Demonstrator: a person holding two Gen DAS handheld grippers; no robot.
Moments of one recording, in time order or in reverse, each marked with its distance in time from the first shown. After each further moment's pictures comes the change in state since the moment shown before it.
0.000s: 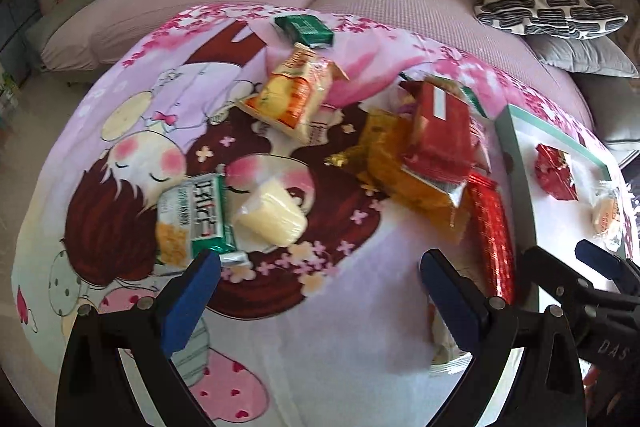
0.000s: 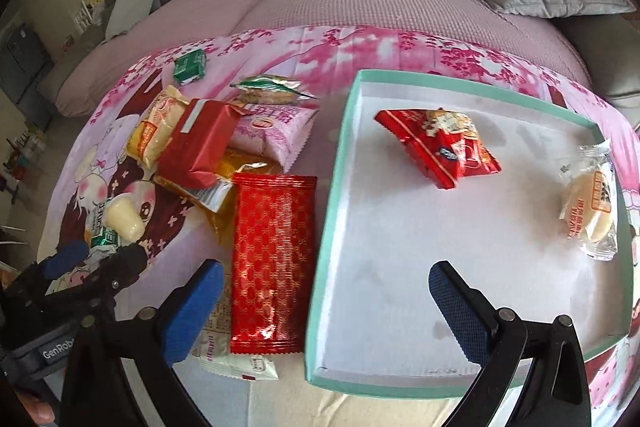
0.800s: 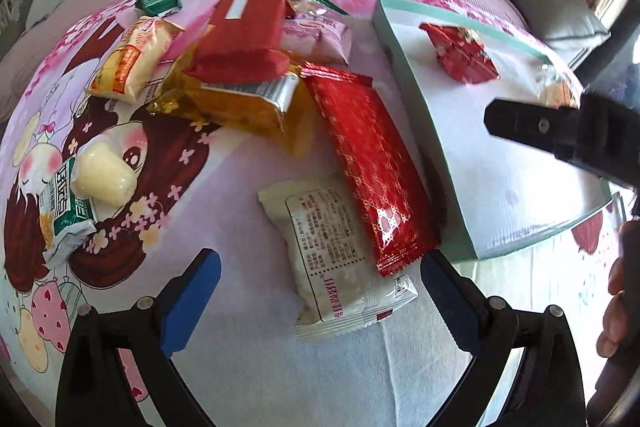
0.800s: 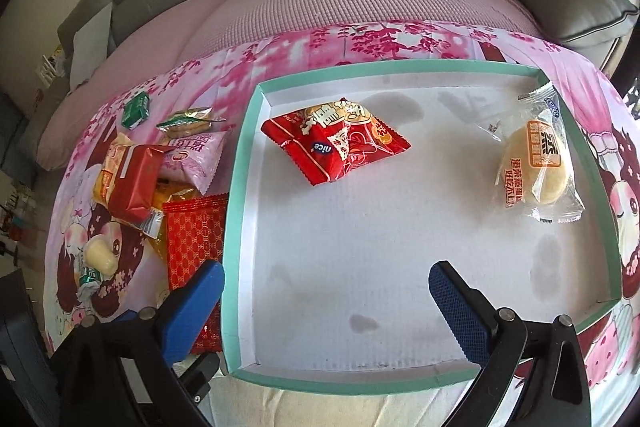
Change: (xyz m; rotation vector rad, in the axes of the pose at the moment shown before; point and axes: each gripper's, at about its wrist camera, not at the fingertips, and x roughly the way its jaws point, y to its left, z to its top) left arm 0.024 -0.092 -0.035 0.268 0.130 -0.124; right arm -0.010 -0.061 -0.001 0.186 -0.006 -0.013
